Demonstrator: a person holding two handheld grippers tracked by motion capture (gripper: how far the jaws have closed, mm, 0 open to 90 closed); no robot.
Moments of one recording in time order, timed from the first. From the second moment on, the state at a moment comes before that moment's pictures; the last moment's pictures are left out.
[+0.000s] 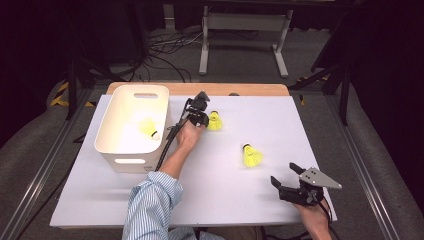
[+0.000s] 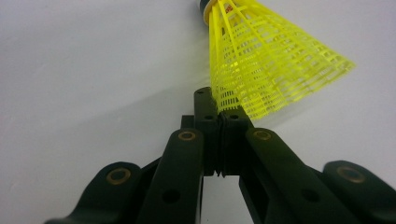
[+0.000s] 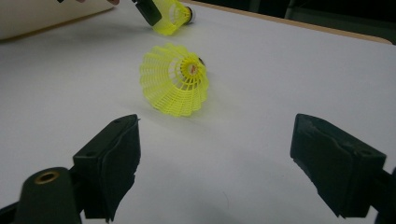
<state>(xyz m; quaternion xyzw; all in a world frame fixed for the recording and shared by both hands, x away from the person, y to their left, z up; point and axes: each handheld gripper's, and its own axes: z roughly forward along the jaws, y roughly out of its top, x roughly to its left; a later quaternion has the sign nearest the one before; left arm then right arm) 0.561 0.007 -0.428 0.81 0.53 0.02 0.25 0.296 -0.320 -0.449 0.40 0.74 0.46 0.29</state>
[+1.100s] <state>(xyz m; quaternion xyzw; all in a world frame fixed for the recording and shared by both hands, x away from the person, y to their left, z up) 0.545 0.006 -0.397 0.83 0.51 0.03 0.24 0.296 -0.318 -0.449 0.40 0.74 0.45 0.29</state>
